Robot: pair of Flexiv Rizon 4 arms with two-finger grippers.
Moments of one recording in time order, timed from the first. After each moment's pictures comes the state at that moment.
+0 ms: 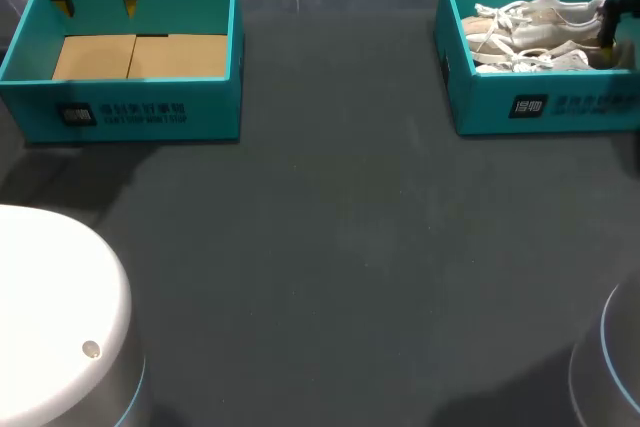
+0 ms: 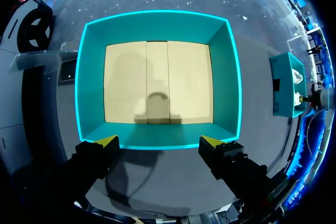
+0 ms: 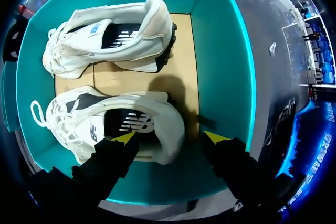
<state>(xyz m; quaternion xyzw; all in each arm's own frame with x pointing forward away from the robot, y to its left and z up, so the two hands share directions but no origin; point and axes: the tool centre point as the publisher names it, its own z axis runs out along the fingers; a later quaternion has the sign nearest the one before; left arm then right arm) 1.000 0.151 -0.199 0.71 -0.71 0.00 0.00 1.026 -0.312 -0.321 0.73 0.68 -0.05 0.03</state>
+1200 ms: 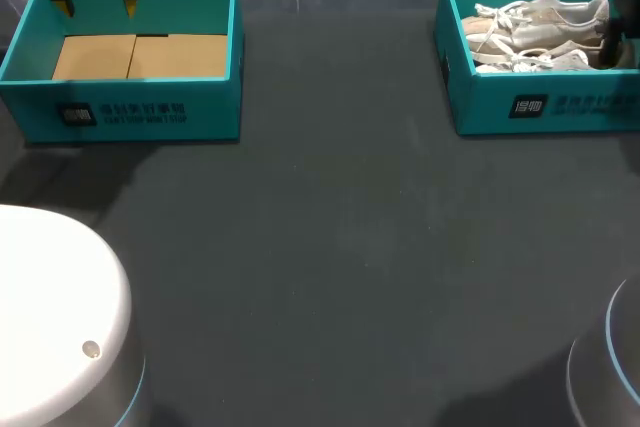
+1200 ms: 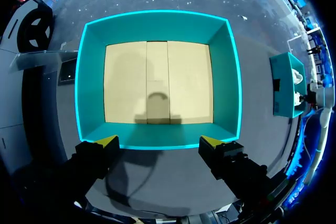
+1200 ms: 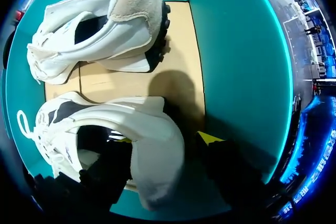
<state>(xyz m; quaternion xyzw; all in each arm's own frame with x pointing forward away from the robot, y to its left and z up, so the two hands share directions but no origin) 1.000 0.151 -0.199 0.71 -0.71 0.00 0.00 1.027 -0.322 -0.364 0.74 0.67 -0.04 0.02</state>
